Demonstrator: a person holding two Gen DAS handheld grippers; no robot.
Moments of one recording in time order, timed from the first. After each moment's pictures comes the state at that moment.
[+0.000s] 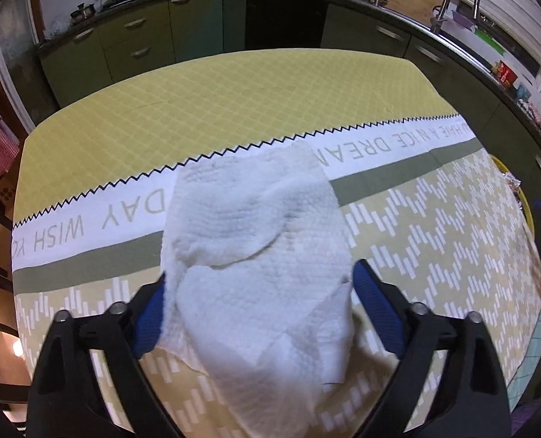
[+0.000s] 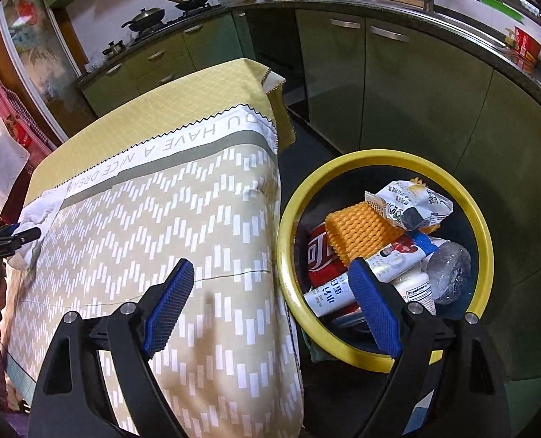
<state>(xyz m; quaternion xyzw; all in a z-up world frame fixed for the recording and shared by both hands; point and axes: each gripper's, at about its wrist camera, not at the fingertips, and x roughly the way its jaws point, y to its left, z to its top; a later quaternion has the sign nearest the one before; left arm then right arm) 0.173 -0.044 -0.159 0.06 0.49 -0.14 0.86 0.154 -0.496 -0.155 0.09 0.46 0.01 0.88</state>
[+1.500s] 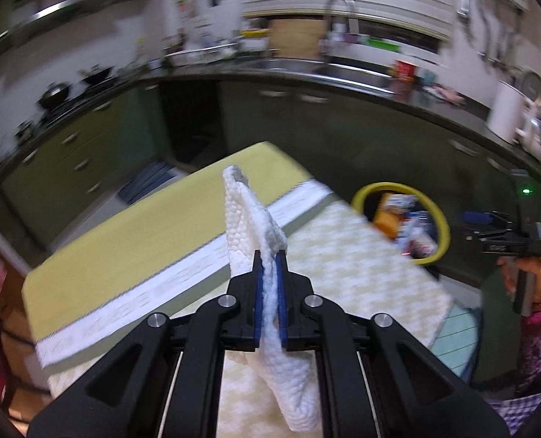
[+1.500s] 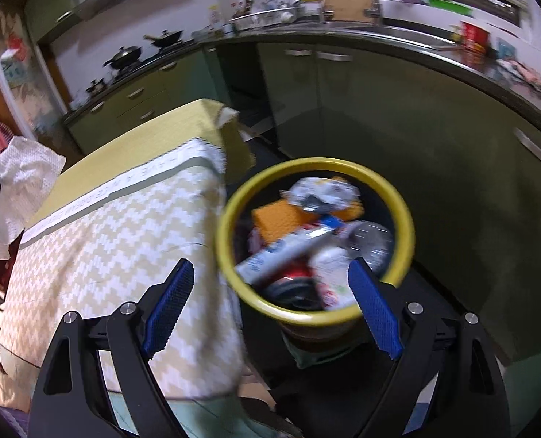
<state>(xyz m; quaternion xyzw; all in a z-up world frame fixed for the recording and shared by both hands) 0.085 -0.206 -0.007 0.14 0.35 -0.30 0.88 0.066 -0.564 -0.122 0.12 0.40 -0.04 0.91</state>
